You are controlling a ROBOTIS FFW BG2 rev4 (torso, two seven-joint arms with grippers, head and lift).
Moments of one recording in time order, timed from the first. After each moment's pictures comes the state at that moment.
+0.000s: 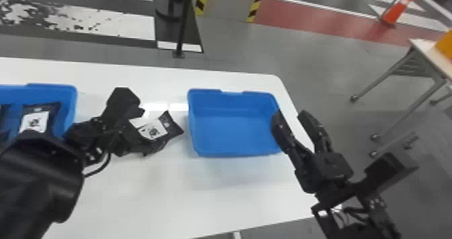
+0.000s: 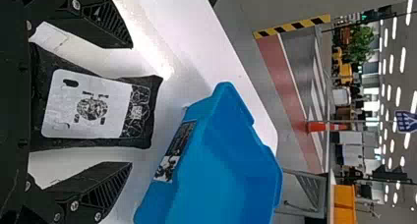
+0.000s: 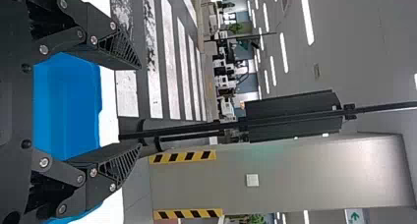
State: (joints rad) left arm -0.15 0.05 -0.35 -1.38 -0.24 0.34 -0.57; right arm 0.75 0.00 -0.29 -2.36 -0.29 0.11 0.30
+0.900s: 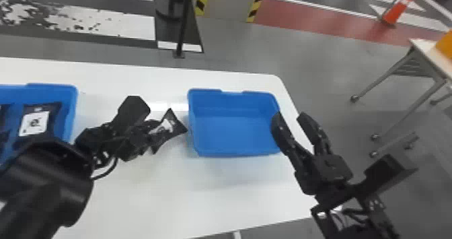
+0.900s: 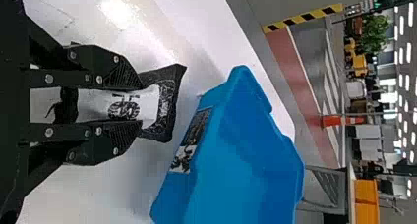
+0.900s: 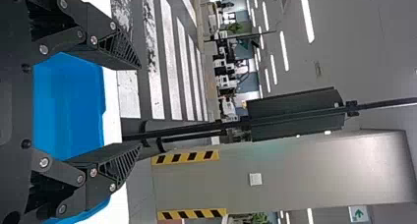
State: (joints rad) left arm -0.16 0.05 -0.40 -1.33 -0.28 0.29 -0.55; right arm 0.75 0.00 -0.28 -2.35 -0.31 0.11 0.30
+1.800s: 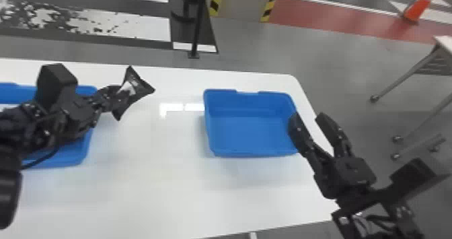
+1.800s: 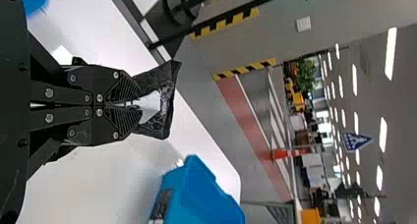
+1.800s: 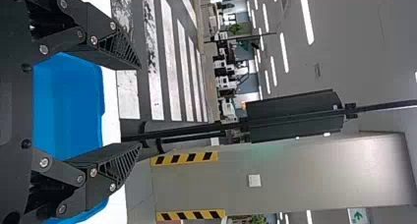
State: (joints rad) left arm 0.01 0.15 -0.06 -1.67 -0.26 0.19 -0.68; right arm 0.77 0.00 -0.28 -2.38 -0.31 0.11 0.30
